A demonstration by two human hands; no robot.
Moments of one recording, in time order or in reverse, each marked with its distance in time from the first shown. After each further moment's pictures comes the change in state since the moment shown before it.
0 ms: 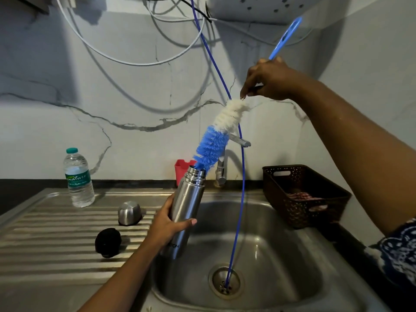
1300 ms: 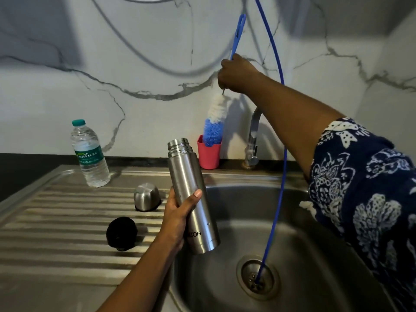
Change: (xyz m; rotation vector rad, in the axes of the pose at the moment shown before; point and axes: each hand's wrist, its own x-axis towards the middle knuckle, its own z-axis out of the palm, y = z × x) left_hand 0.008 -0.023 -0.004 -0.587 0.175 -0.214; right_hand 0.144 -0.074 0.182 -0.669 -0.174 -0.259
